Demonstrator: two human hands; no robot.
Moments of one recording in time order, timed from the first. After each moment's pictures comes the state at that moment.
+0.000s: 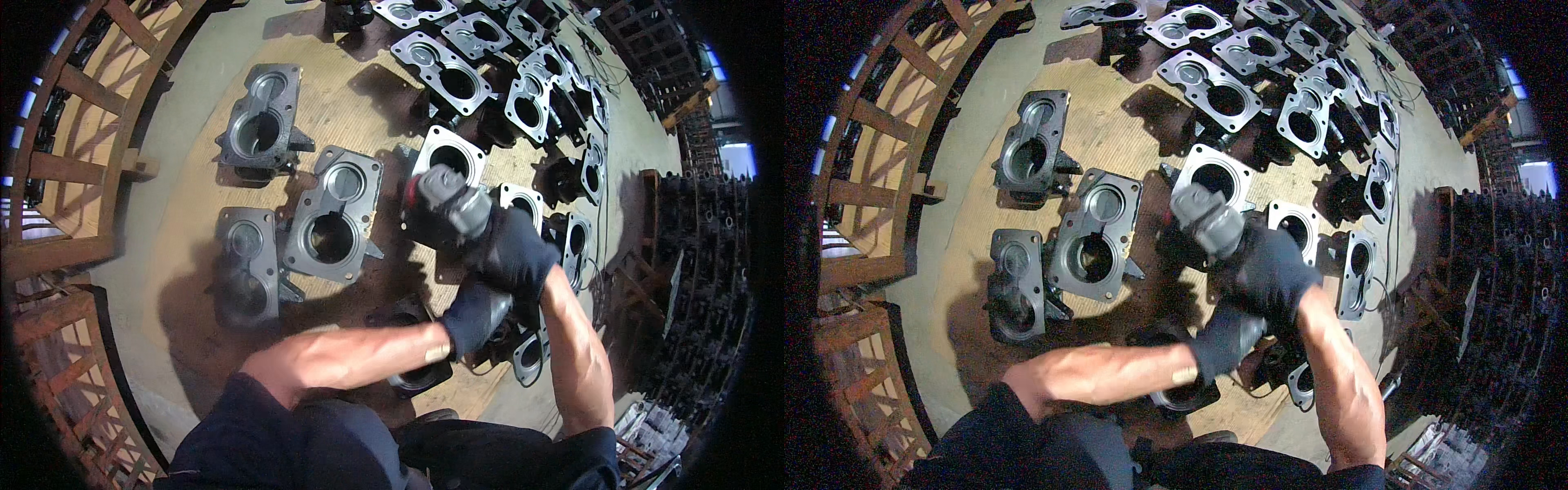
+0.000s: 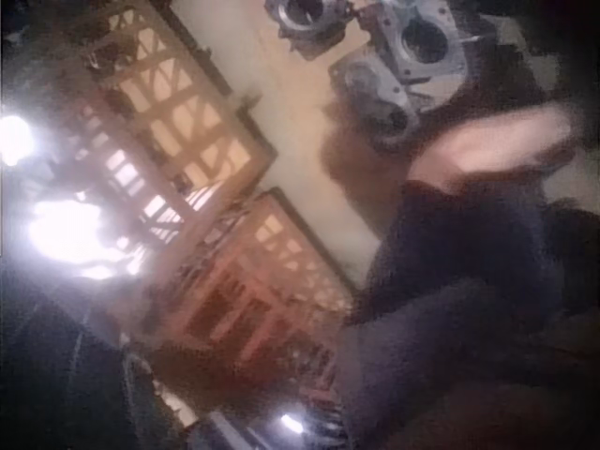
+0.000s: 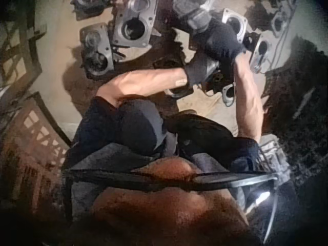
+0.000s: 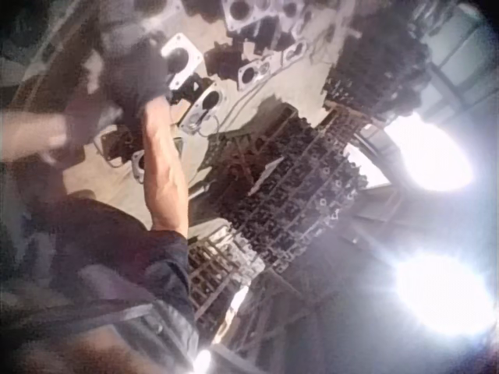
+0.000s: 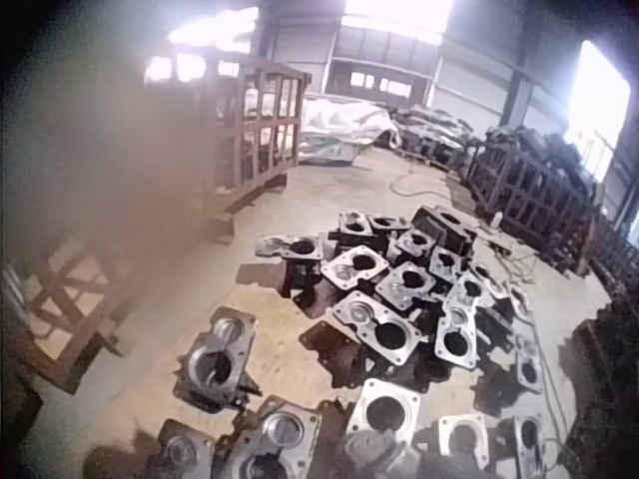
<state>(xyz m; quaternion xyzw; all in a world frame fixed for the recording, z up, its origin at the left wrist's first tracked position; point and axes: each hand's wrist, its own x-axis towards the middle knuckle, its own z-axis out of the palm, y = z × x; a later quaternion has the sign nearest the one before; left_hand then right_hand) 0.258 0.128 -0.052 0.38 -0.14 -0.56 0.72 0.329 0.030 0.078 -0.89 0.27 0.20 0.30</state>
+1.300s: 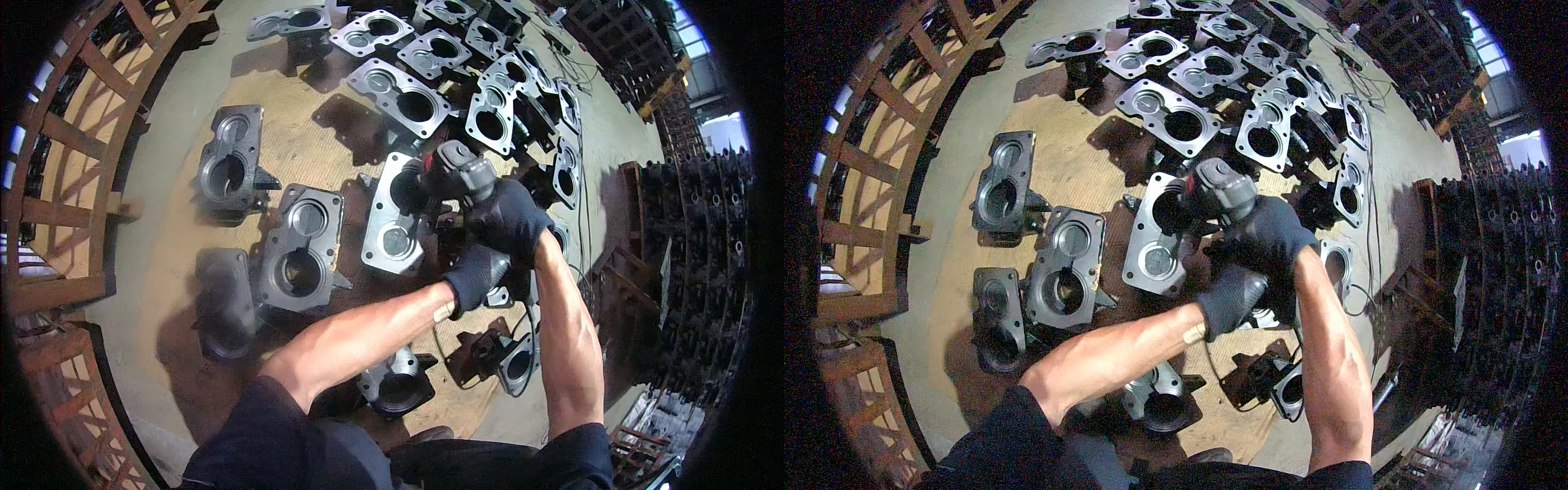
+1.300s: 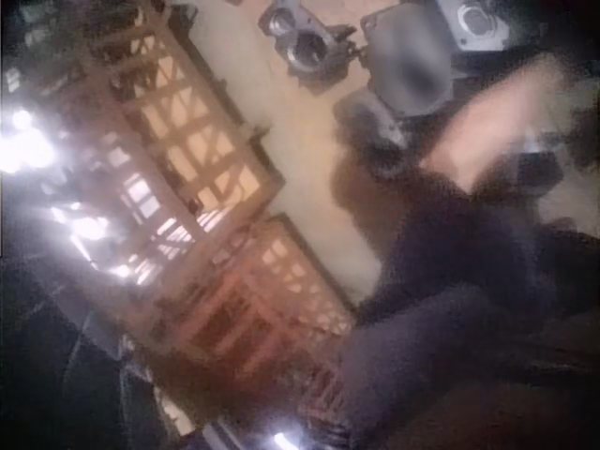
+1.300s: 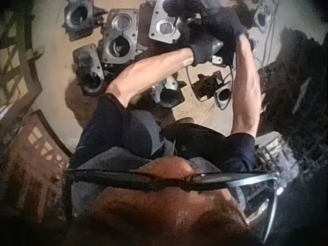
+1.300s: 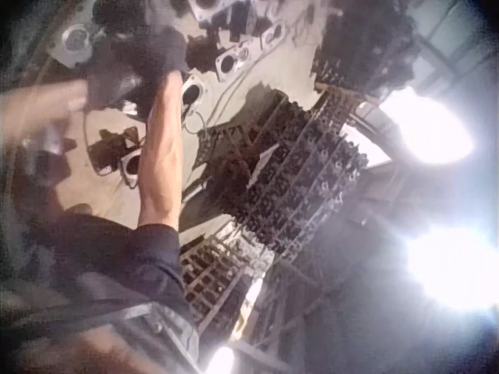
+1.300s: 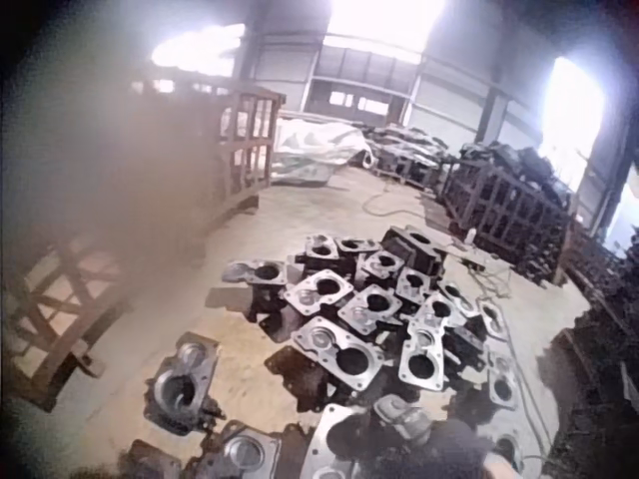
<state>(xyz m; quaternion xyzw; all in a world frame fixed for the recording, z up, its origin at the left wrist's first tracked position) 0.330 0.048 -0.026 0.58 -0.43 -0.44 0.53 0.329 -0.069 0.063 -0.93 0.29 0.13 0.20</state>
